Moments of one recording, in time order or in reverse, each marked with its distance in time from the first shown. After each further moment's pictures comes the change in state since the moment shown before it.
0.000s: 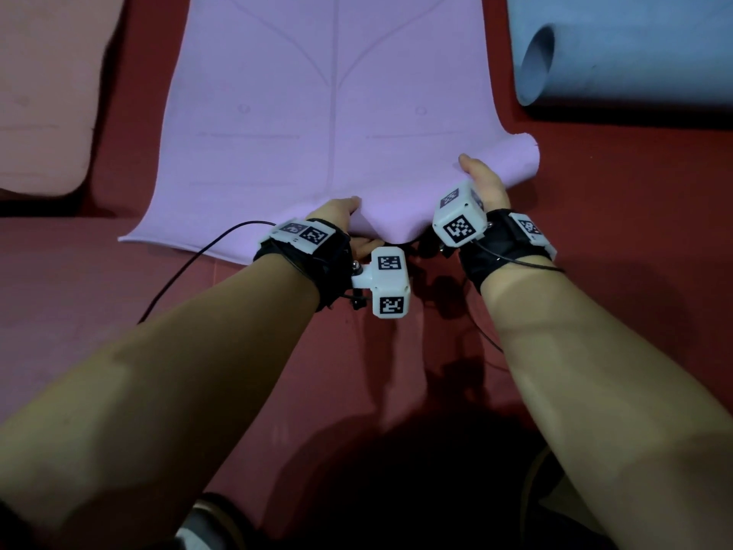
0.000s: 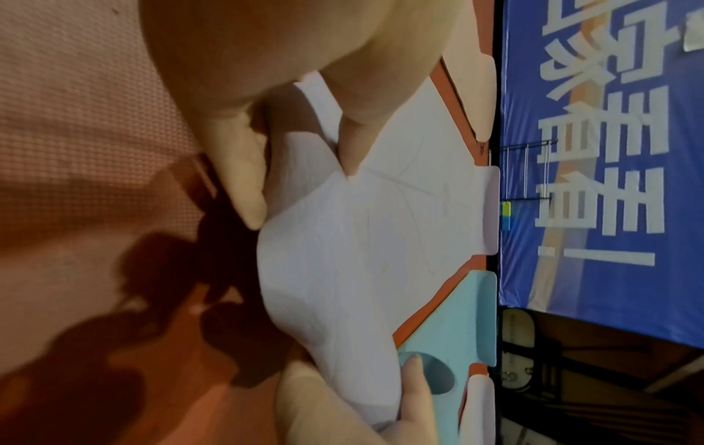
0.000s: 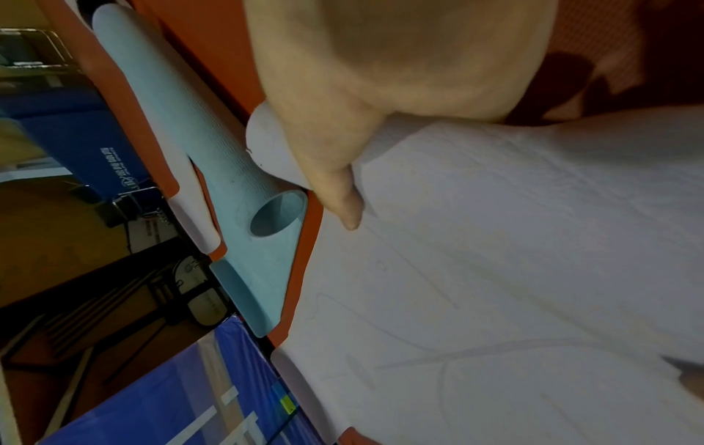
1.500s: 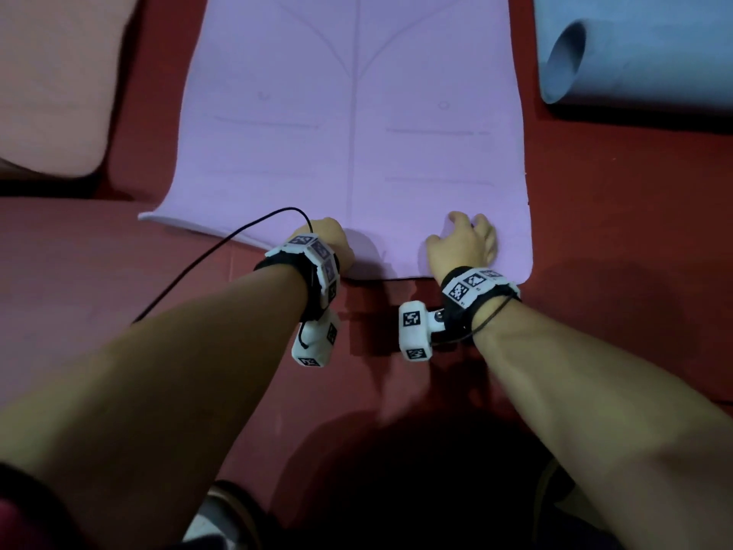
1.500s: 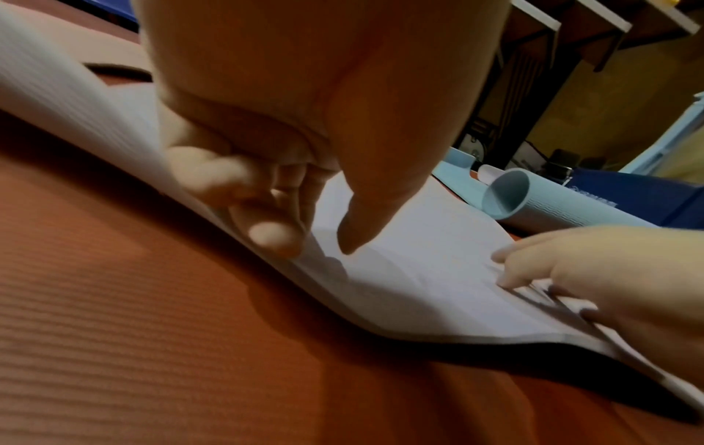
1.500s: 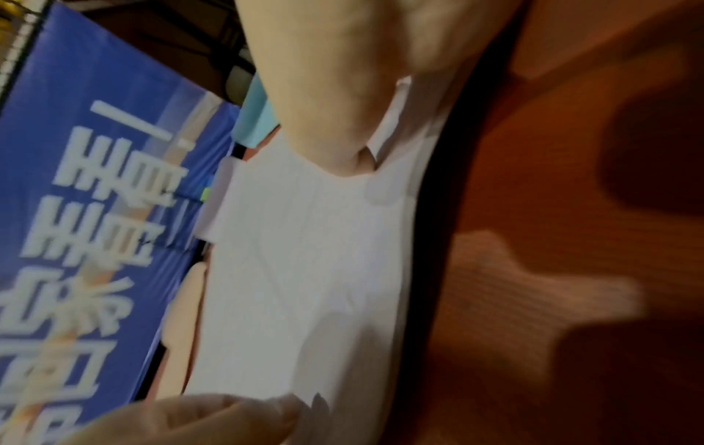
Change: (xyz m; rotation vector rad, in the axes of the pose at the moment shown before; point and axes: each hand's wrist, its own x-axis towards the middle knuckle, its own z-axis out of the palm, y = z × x) left_hand 0.020 -0.013 -0.057 1.604 0.301 0.463; right_hand 0.034 0.100 -0.022 -1.381 0.464 -0.511
